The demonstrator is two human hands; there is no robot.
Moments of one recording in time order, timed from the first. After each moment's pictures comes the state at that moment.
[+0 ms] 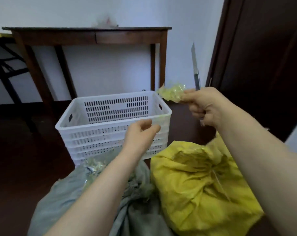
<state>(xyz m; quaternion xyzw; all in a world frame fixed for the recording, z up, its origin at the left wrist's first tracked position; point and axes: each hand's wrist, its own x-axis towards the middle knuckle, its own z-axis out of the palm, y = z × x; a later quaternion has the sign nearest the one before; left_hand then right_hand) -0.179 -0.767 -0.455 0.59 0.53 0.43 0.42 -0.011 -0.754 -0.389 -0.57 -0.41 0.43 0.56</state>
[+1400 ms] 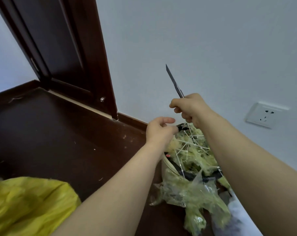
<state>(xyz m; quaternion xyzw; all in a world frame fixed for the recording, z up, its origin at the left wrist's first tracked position) 0.342 -0.989 -0.510 0.68 0.27 0.10 0.67 0.428 -1.057 -0.457 -0.82 -0.04 0.17 0.54</state>
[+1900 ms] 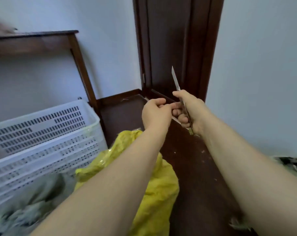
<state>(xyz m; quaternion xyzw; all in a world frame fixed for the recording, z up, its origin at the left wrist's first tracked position) 0.138 -0.824 -0.410 0.62 0.42 0.45 0.49 0.218 -0.873 -0.393 -0.65 -0.23 0.38 0.62</state>
